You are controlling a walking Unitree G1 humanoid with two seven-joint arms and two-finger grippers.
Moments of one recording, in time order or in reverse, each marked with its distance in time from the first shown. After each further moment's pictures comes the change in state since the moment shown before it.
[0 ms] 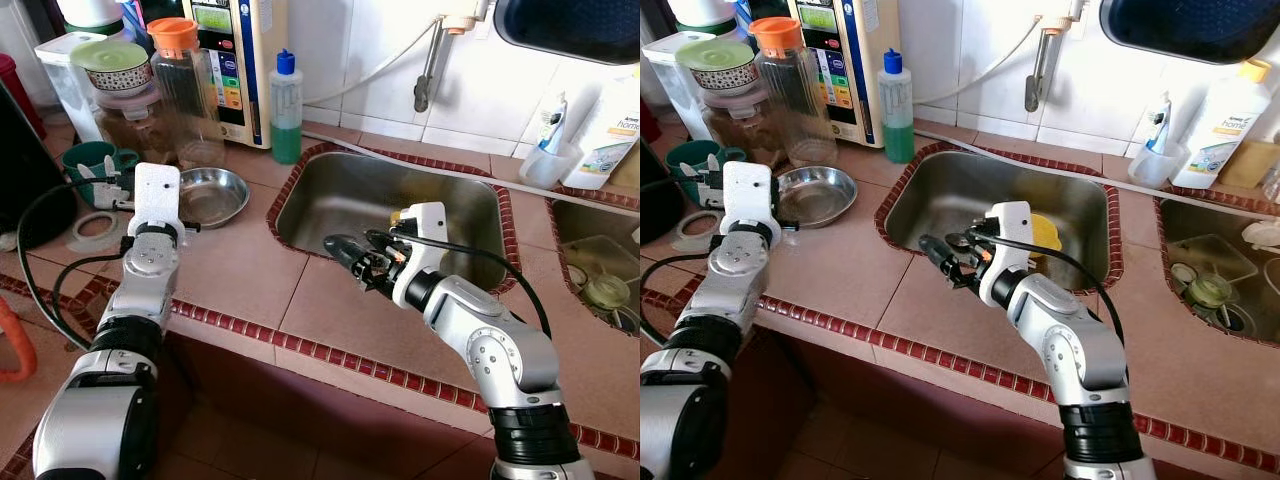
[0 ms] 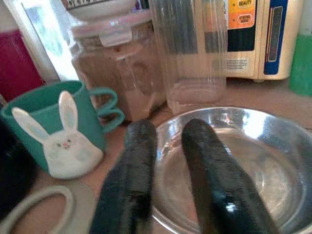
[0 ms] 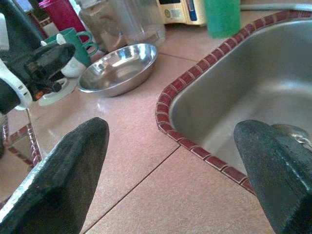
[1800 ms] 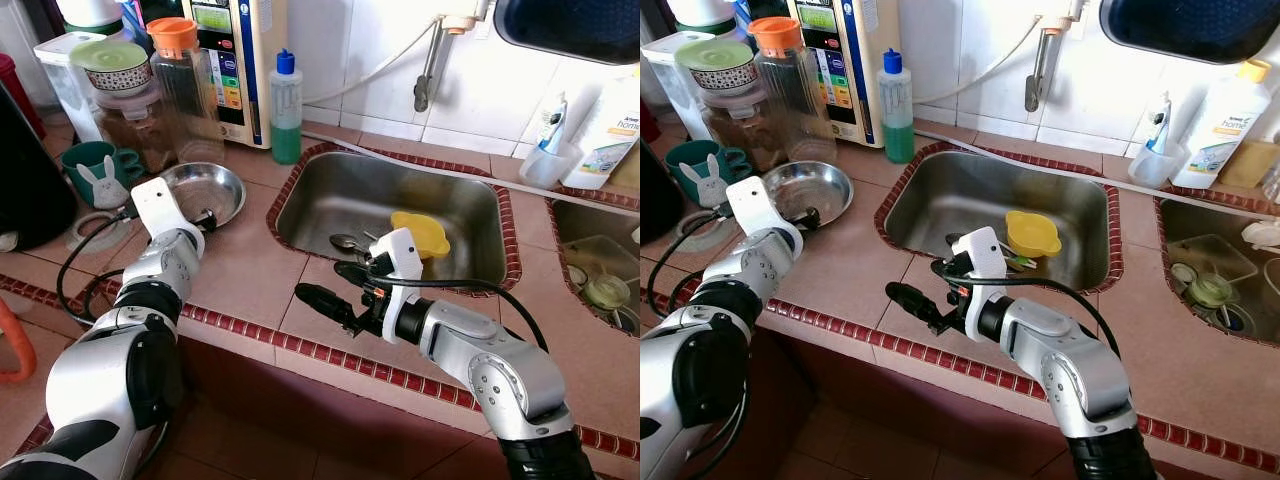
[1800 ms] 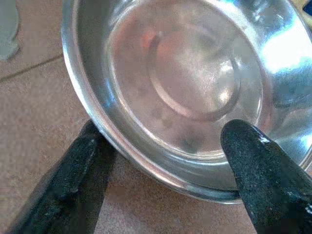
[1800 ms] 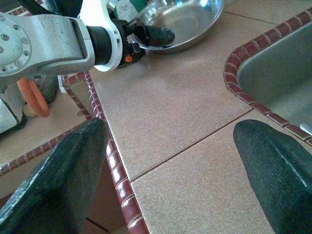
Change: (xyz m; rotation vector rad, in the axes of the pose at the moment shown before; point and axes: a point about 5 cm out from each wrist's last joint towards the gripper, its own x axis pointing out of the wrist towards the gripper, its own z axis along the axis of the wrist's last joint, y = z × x) left arm 0.006 -0.020 -0.019 -0.547 0.447 0.032; right arm -0.014 0.028 -0.019 -0.078 0.137 0.220
